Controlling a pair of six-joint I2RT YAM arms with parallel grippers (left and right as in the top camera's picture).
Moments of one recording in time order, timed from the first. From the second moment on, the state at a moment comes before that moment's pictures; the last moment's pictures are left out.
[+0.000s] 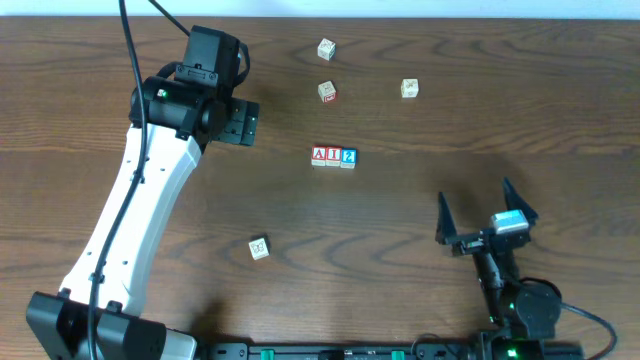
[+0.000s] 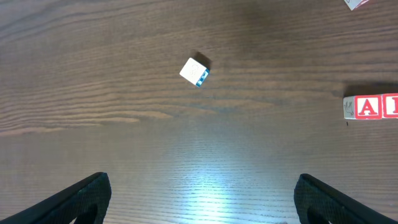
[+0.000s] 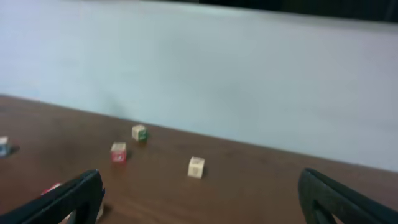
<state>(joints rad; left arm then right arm) -0.27 1.61 1.61 -1.12 -0.23 -0.04 0.03 0.24 0.01 0.37 -0.17 -0.07</state>
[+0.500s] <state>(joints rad) -0.27 1.61 1.61 -1.12 -0.23 -0.04 -0.04 0.23 0.01 0.16 -0.12 -0.03</state>
